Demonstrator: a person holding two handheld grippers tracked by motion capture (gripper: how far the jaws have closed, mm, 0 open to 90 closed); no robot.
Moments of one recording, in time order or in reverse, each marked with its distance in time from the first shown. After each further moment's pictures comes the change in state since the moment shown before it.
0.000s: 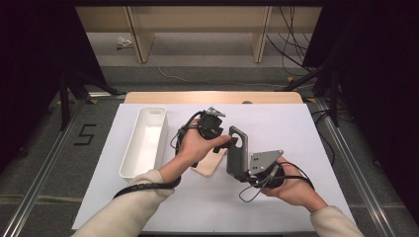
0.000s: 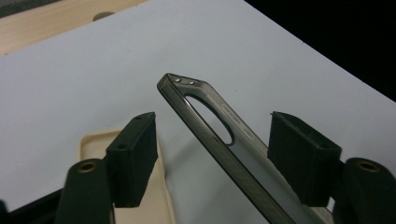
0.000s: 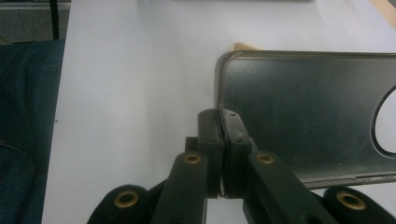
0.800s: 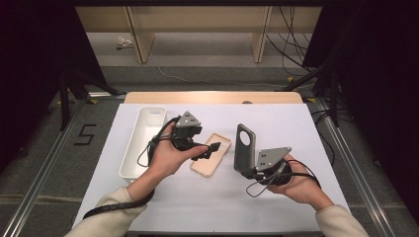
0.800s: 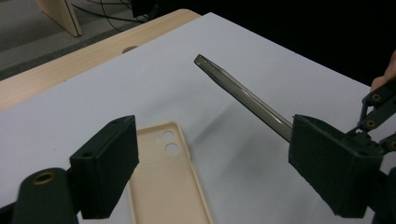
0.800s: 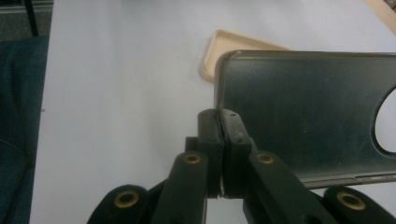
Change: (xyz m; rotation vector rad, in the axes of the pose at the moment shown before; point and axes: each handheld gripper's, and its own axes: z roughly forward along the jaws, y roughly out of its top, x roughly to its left) left arm 0.008 -0.033 -0.066 -0.156 0.023 0.118; right arm -0.009 -0.012 -0.010 0.000 -0.028 0.040
